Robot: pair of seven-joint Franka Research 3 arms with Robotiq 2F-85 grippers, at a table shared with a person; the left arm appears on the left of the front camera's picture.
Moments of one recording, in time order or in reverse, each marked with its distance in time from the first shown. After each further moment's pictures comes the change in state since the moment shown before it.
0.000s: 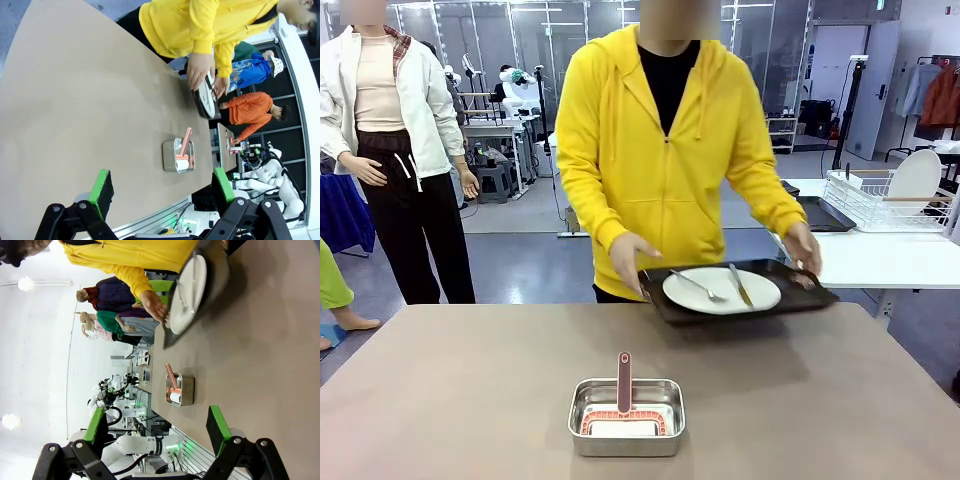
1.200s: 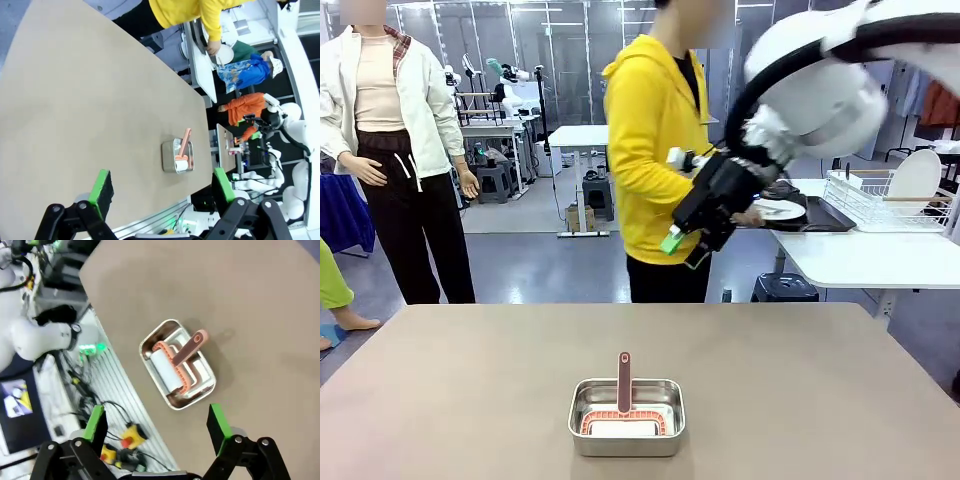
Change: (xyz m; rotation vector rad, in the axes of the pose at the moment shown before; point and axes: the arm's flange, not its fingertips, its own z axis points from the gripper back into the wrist) left arm 0.000 0.001 0.001 -0.006 -0.004 0.002; right arm -0.052 0.217 -0.507 -0.432 0.968 0.739
